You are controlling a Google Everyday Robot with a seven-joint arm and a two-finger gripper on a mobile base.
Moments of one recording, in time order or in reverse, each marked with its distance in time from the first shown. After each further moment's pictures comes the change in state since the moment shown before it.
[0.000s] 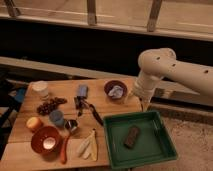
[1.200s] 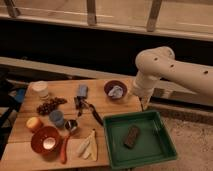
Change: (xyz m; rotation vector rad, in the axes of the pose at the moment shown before) arm -0.001 0.014 -0.011 0.011 -0.098 -0.082
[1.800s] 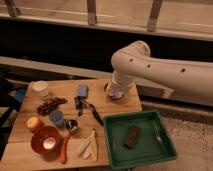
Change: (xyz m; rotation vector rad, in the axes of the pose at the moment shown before) arm 0.004 0.093 -0.017 -0.076 -0.167 -0.269
